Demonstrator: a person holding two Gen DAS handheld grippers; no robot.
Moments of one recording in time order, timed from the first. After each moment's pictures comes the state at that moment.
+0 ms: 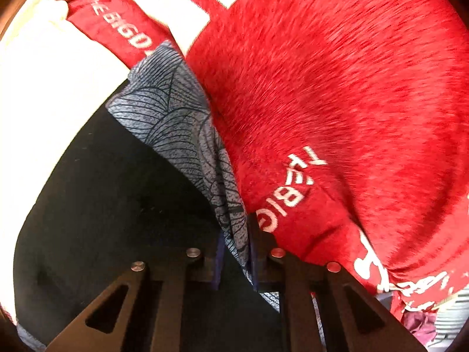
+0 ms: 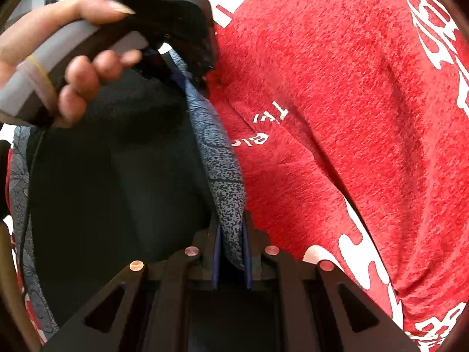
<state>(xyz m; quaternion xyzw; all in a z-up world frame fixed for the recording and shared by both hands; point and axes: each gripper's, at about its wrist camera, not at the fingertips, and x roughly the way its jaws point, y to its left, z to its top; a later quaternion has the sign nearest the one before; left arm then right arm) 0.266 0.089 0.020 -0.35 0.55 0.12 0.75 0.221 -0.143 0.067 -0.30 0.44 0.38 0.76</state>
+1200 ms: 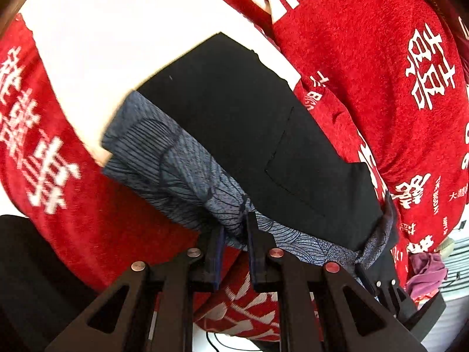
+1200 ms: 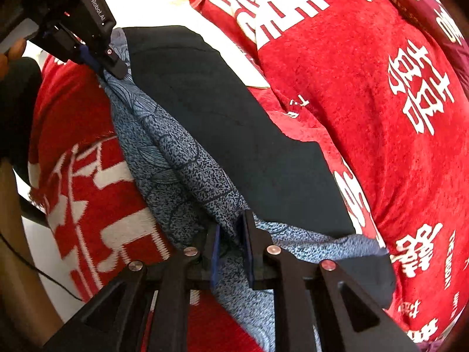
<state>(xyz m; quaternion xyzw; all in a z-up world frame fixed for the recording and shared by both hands) -0.039 0.126 0.028 -0.34 0.51 0.05 0.79 -0.033 -0.132 0.072 -0.38 0.38 0.27 0.79</state>
